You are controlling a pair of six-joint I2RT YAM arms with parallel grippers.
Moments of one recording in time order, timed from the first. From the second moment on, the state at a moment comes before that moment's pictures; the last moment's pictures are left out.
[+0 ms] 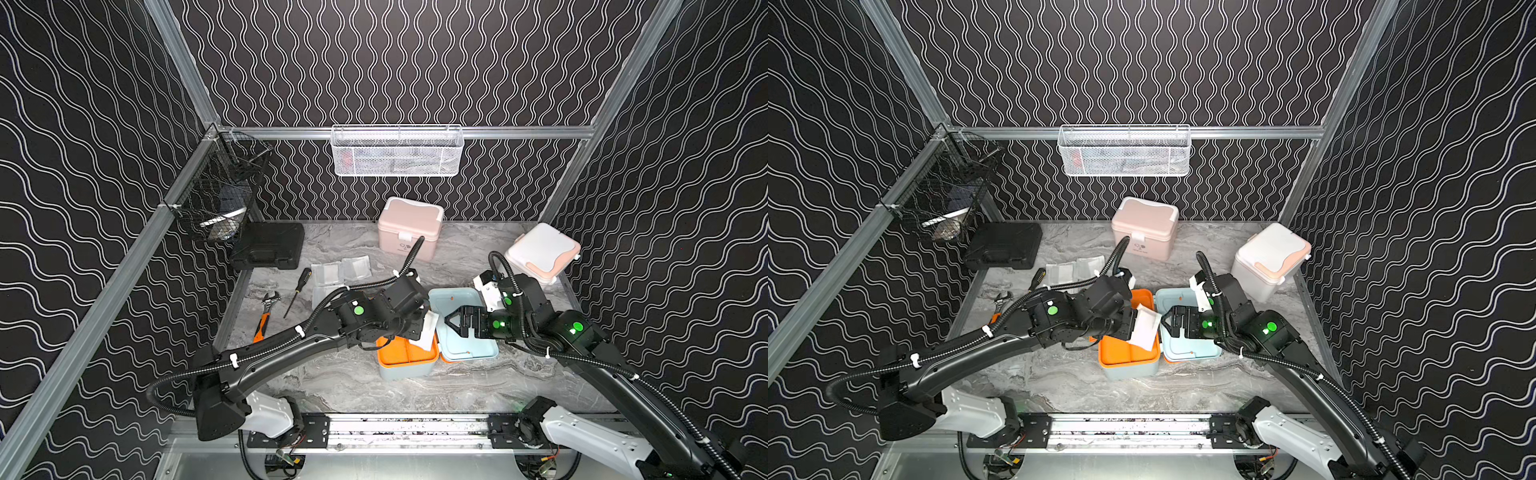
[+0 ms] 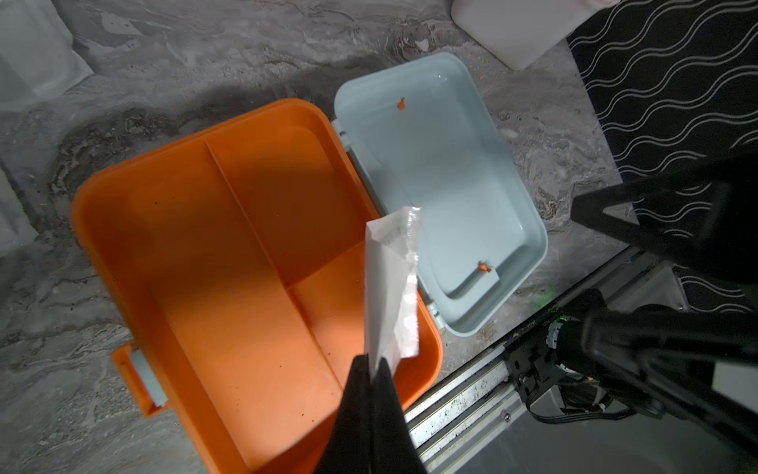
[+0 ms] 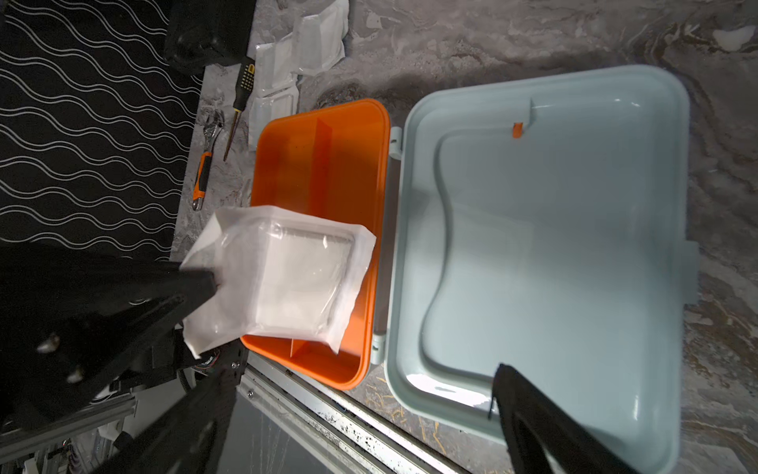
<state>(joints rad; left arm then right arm) -0.96 1.39 1.38 -0.87 -0.14 -0.70 0.63 0.94 1.04 -0.90 -0.19 0.59</state>
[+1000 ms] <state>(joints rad) -0.25 1.48 1.30 -0.68 0.17 -0.58 0.73 1.17 1.18 -0.81 -0.31 0.58</state>
